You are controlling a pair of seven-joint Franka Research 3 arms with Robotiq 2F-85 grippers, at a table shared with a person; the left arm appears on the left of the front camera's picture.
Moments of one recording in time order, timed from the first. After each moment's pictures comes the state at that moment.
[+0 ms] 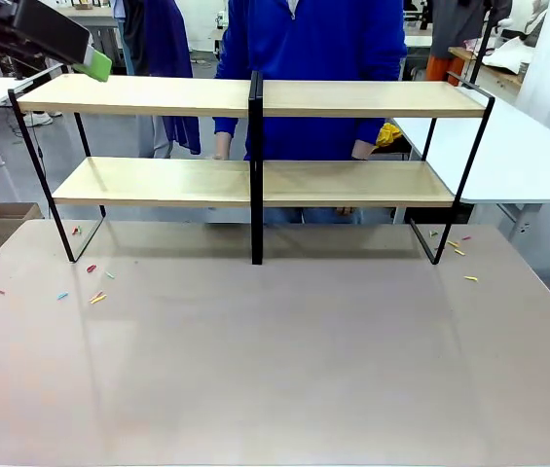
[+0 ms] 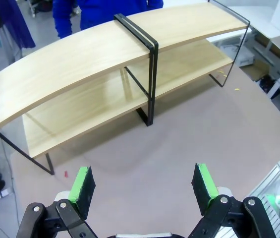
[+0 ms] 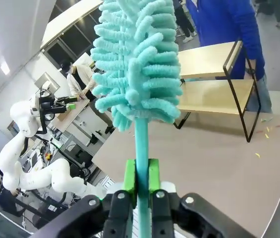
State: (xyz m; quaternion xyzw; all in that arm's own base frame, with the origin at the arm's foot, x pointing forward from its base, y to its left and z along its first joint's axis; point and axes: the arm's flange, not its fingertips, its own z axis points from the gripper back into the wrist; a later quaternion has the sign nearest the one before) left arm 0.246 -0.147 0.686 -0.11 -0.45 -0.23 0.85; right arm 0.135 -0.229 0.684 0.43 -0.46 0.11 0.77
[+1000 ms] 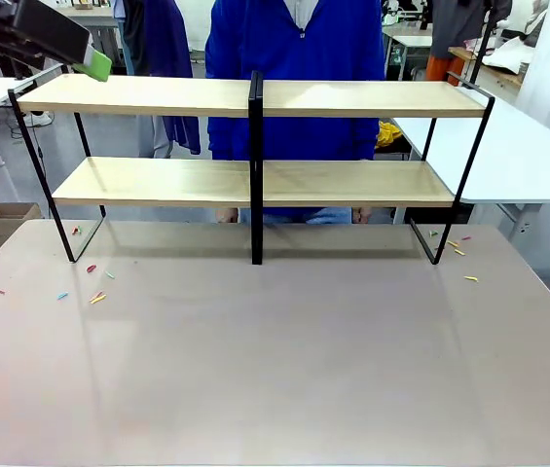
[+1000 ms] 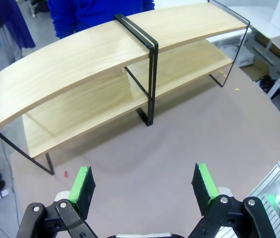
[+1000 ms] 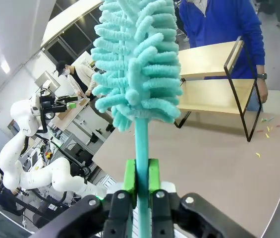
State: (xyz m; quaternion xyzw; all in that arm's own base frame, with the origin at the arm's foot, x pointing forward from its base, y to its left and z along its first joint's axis) left arm 0.246 -0.147 0.686 -0.11 -0.45 -0.23 0.85; right arm 0.136 -0.229 0.685 0.43 -0.46 0.11 0.77
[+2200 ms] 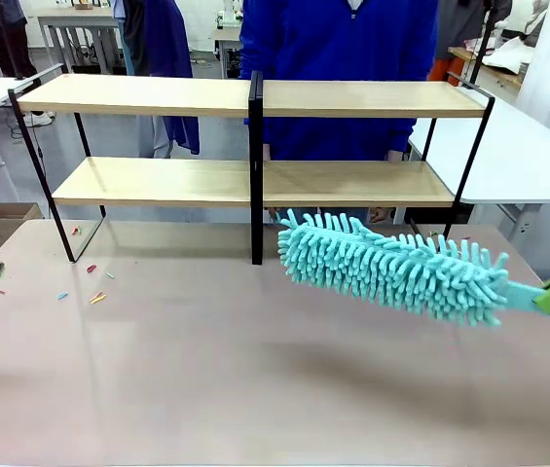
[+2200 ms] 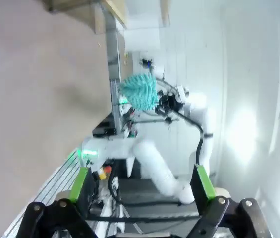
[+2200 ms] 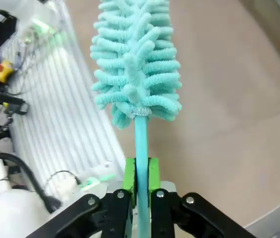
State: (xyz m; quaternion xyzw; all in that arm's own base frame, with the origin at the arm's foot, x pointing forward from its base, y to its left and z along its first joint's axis) left arm 0.309 0.100 0.389 -0.68 -0.08 0.03 0.73; right arm 0.250 0.001 0.506 0.20 -0.17 0.49 0.83
